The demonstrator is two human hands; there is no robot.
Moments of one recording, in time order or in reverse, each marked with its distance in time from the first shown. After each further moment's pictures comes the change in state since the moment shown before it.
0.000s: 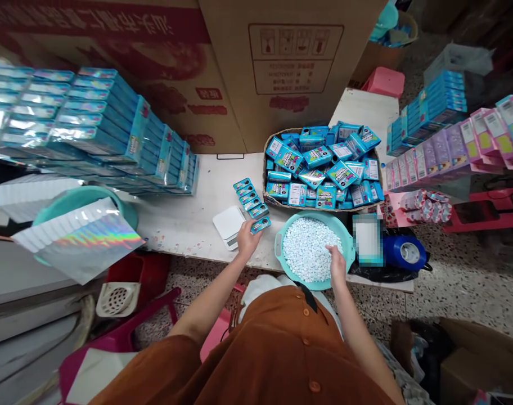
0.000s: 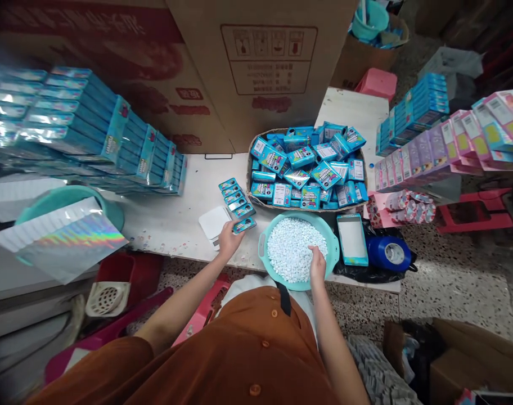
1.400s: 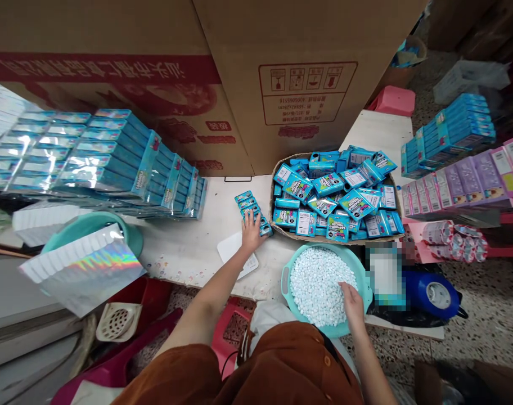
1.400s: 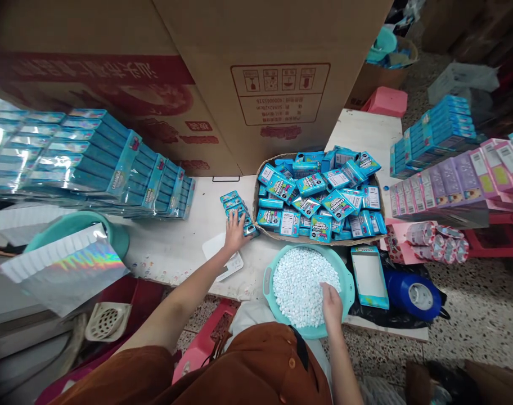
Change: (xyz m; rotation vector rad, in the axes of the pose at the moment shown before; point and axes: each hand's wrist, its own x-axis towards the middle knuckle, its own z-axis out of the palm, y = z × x) left_hand 0.131 -0.040 0.029 0.511 -0.229 0.152; right_hand 0.035 0.027 -0.007 -0.223 -0.086 0.103
